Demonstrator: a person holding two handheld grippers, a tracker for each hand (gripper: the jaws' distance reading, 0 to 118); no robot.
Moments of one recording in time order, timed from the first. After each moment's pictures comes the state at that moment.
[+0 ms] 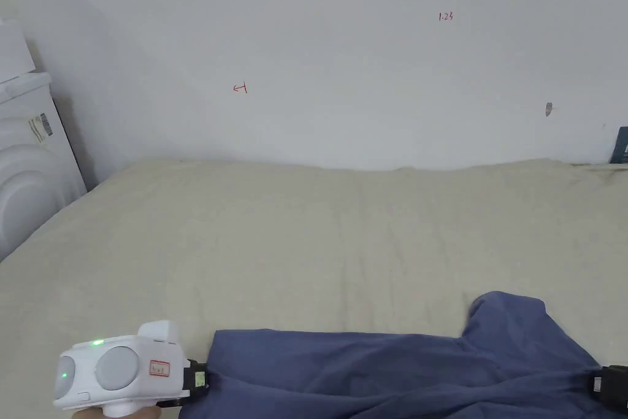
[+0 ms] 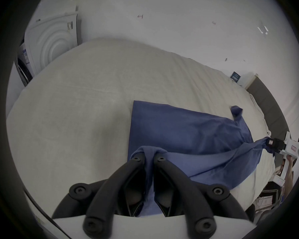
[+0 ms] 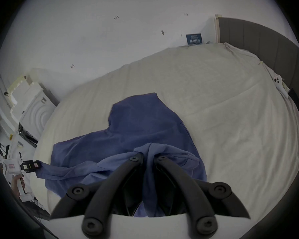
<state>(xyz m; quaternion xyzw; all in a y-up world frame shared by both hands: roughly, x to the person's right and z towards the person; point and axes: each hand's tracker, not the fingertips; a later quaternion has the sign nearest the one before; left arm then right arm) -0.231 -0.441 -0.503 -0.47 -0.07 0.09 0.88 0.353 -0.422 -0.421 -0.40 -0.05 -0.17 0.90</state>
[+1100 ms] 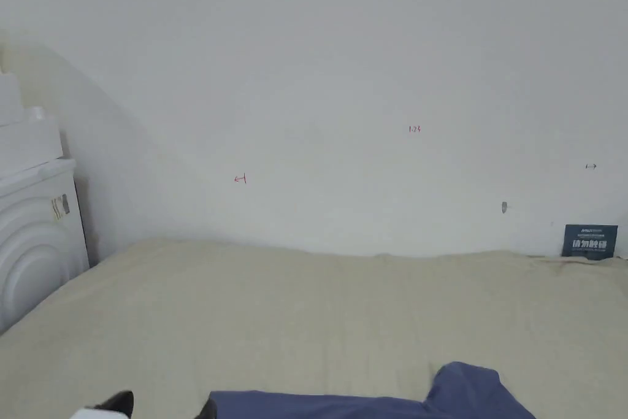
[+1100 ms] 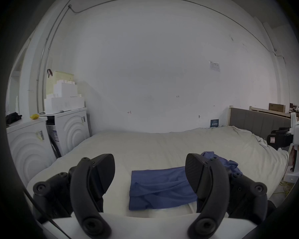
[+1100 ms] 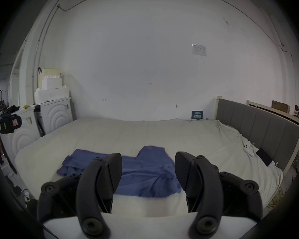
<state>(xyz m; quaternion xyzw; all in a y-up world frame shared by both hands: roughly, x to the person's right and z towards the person) -0.172 -0.288 -0.177 -0.06 -0.08 -0.02 0.99 0.247 -0.309 -0.149 -0.13 -0.02 0.00 0.99</state>
